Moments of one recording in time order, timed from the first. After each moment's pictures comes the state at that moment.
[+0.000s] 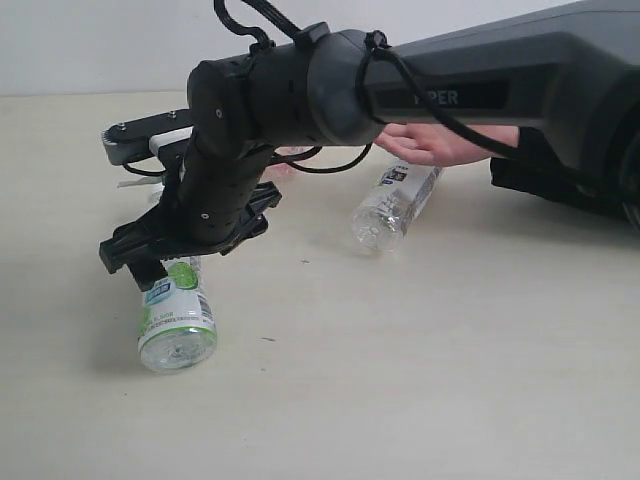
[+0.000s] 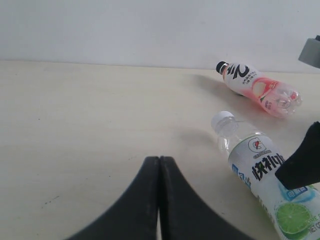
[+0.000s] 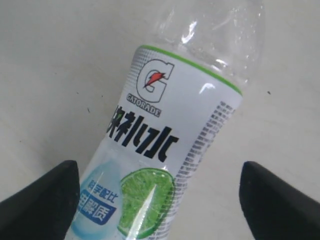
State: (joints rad) left arm 0.06 0.00 0.00 0.03 0.31 -0.08; right arm 0.87 2.18 -1.64 0.23 0.71 0.07
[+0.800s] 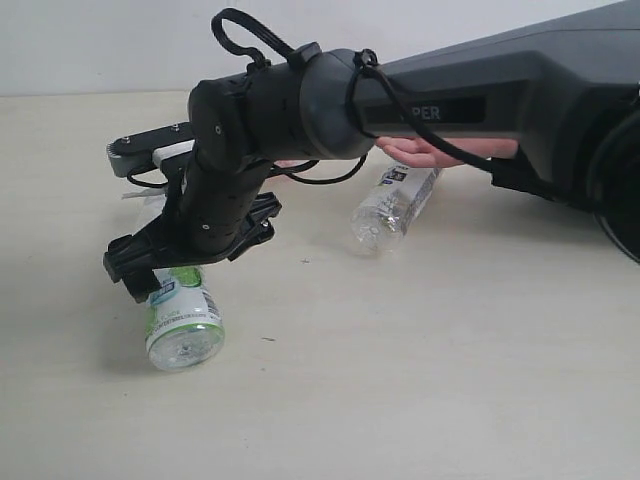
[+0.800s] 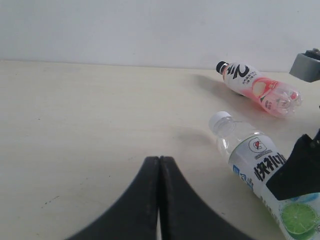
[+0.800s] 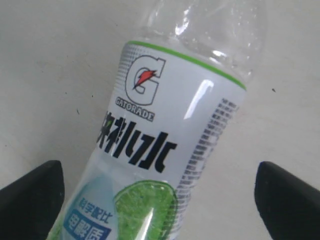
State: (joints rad) left arm 0.06 0.00 0.00 0.03 0.31 -0.08; right arm 0.87 2.22 -1.64 0.23 0.69 0.07
